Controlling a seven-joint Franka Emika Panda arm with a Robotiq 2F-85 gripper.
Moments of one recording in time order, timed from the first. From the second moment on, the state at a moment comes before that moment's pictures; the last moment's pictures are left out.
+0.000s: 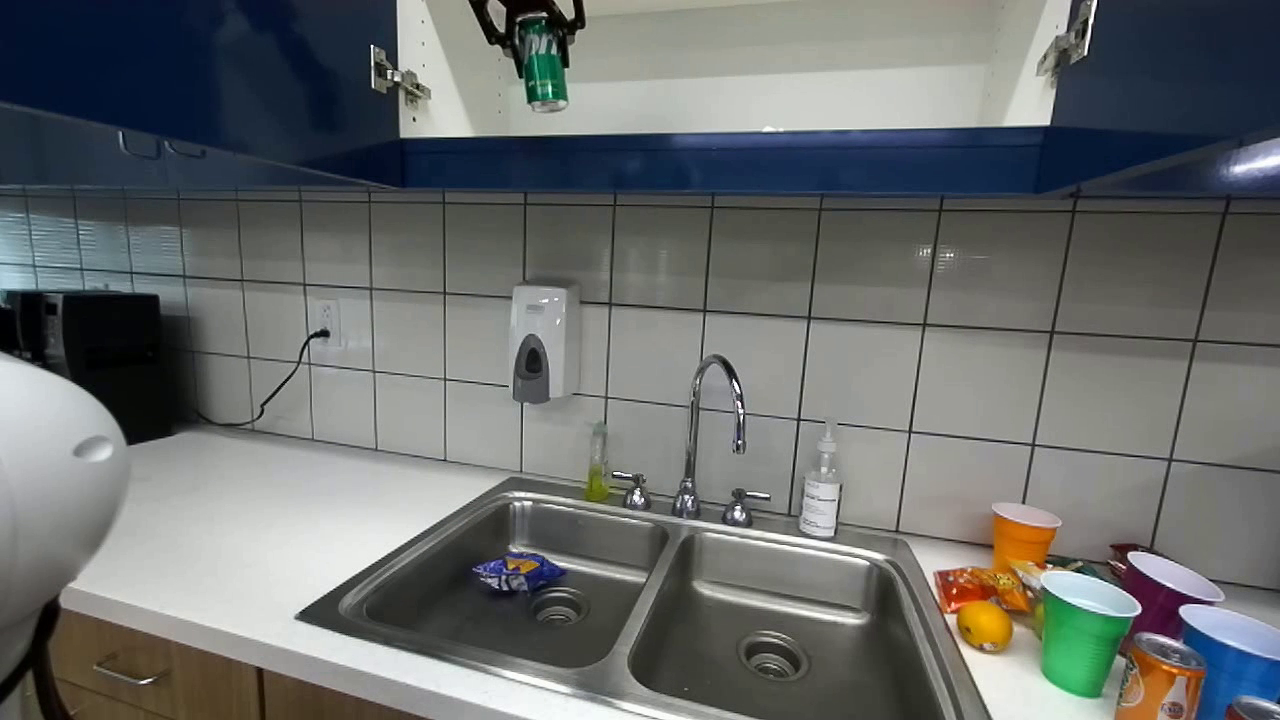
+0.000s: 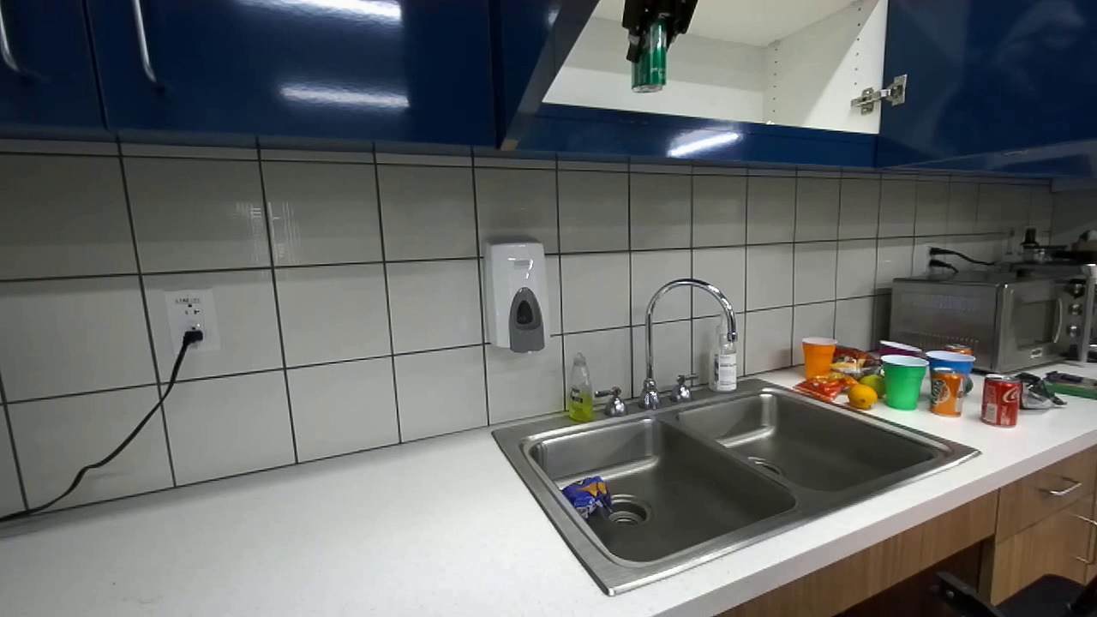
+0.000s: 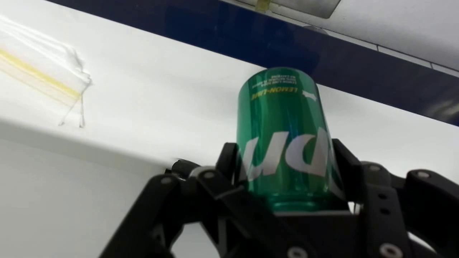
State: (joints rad) arm 0.08 -0.08 -0.05 -1.30 -0.06 1.88 -0.32
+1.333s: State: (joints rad) arm 0.08 0.08 -0.11 -1.14 0.04 1.86 -0.34
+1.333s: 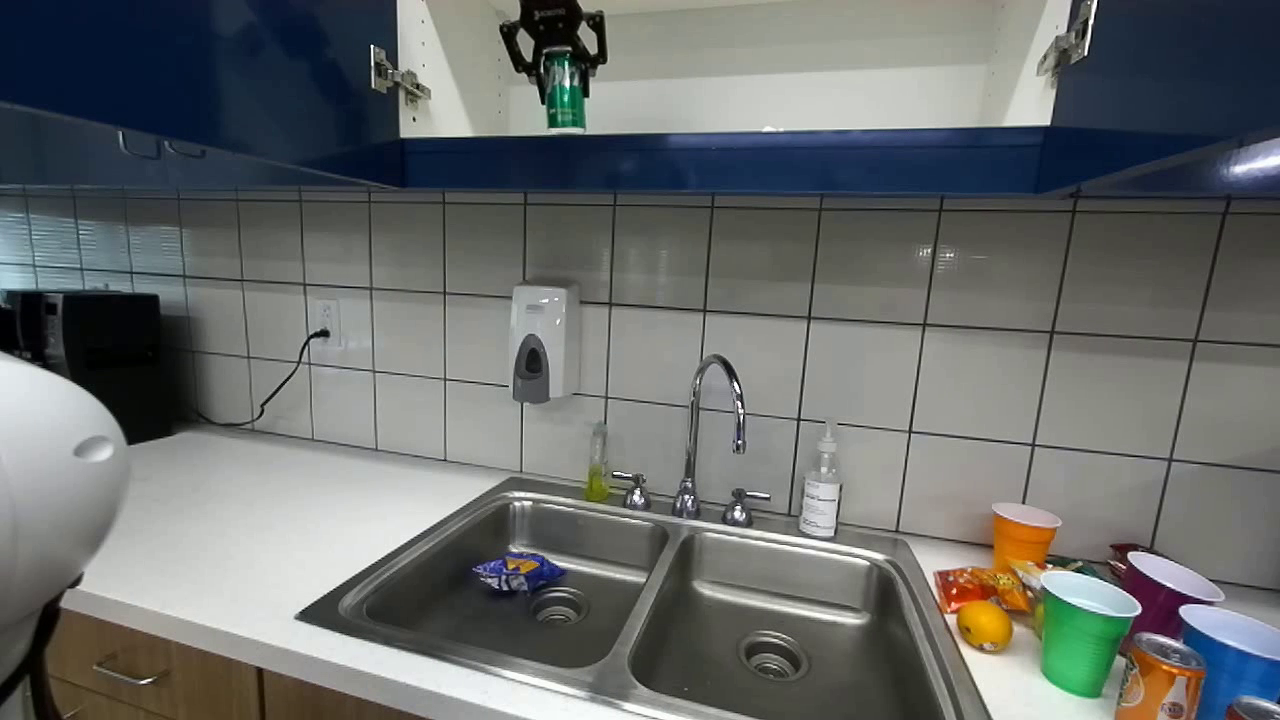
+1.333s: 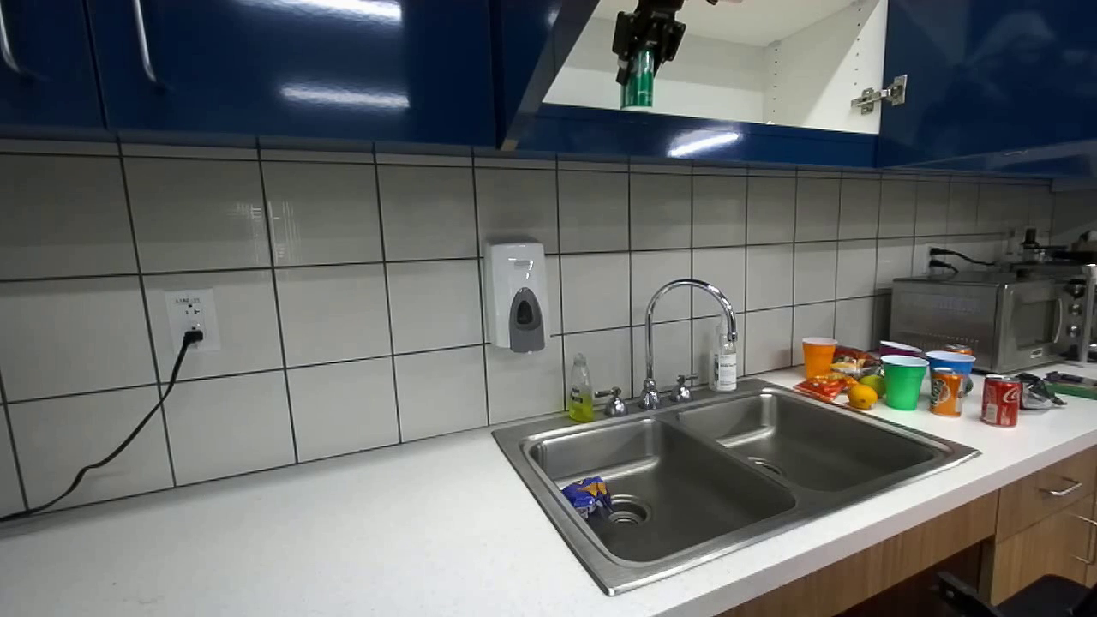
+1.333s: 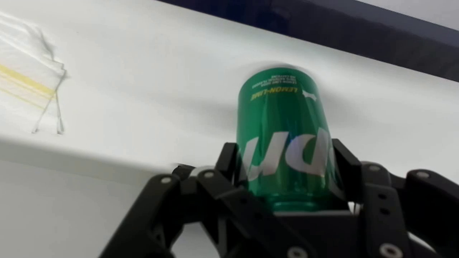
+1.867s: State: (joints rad) arm 0.08 0.13 -0.12 -1.09 0.05 1.83 -0.34
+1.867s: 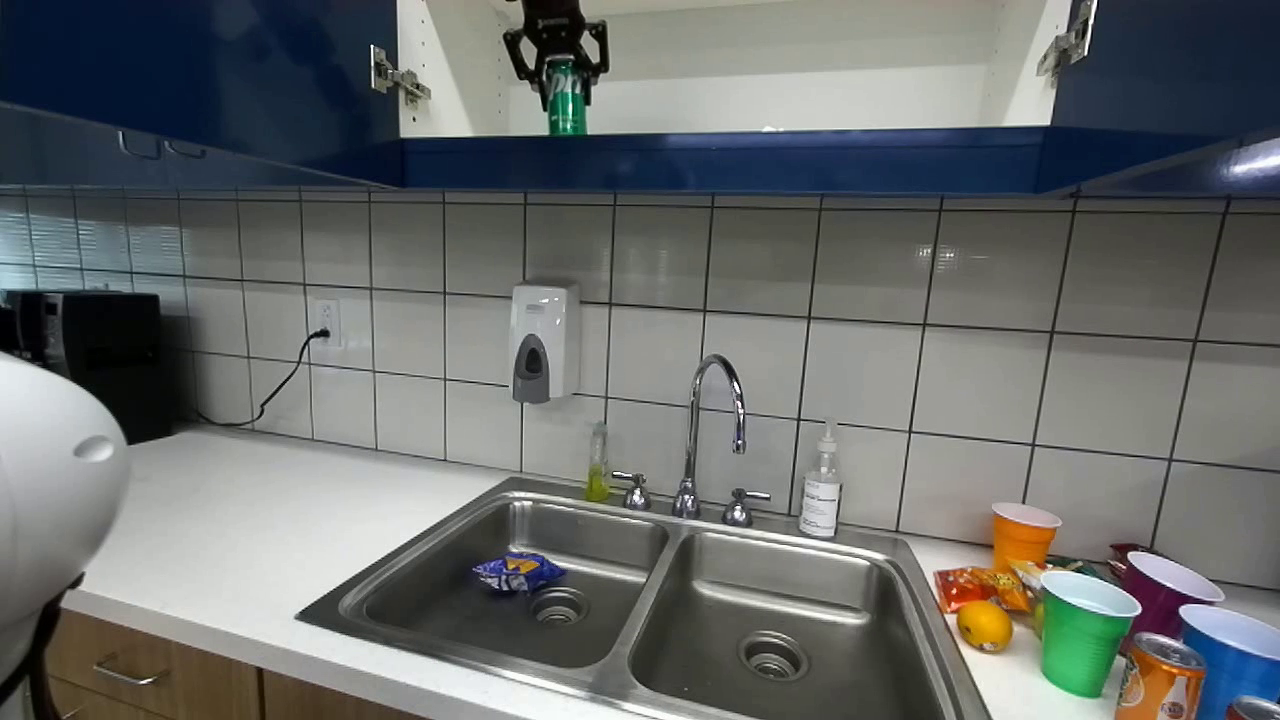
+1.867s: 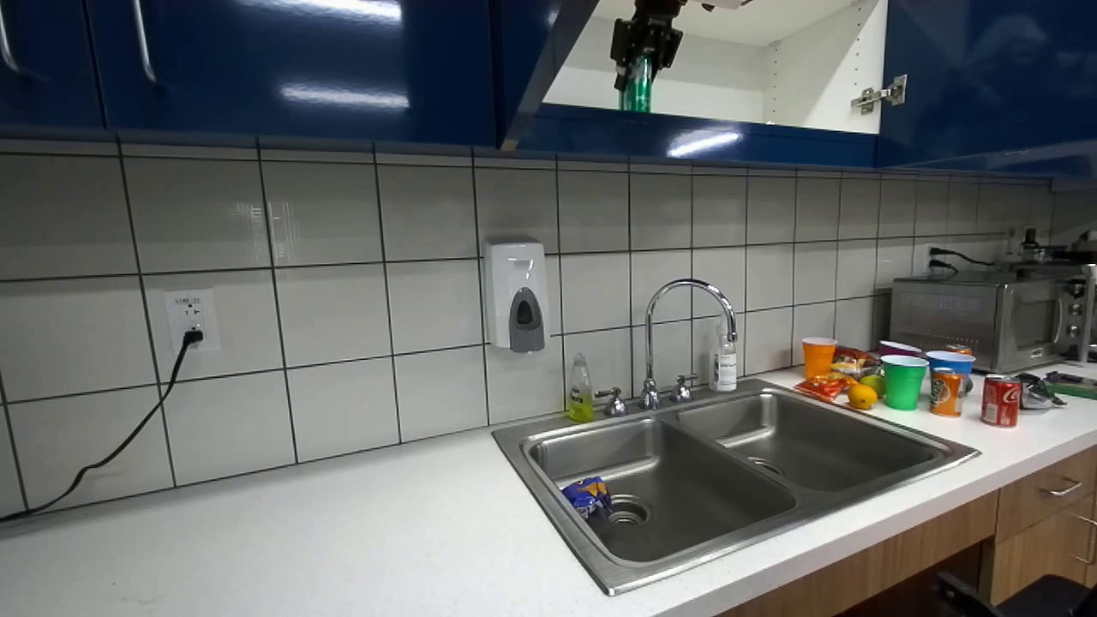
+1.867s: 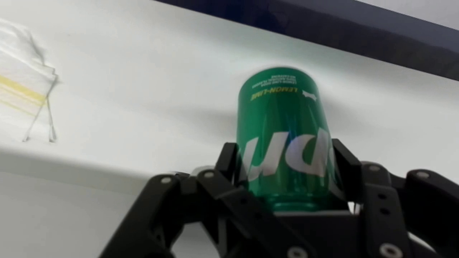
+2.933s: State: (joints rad) arm 0.06 0.19 -0.13 -1.02 0.09 1.81 -0.37
